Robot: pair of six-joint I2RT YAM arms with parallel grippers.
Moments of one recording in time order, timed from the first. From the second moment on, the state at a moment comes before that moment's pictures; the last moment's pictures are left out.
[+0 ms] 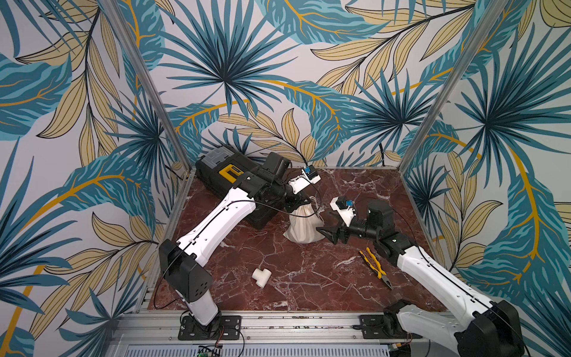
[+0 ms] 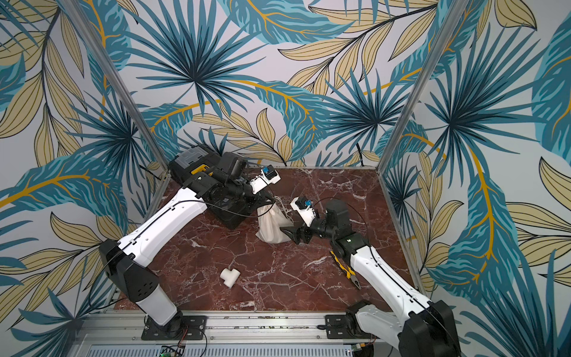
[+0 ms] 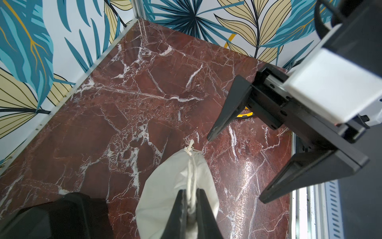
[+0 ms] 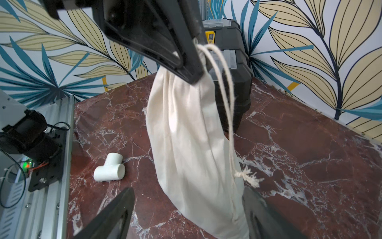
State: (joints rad) left arm -0.59 1.69 1.77 -0.85 0.53 0.34; right arm 0.53 1.12 0.77 -0.07 -0.59 -0.21
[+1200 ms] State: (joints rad) left arm -0.57 1.75 1.85 -0.87 0.48 0.25; right arm 0.59 1.43 0.81 0.21 -0.77 -0.18
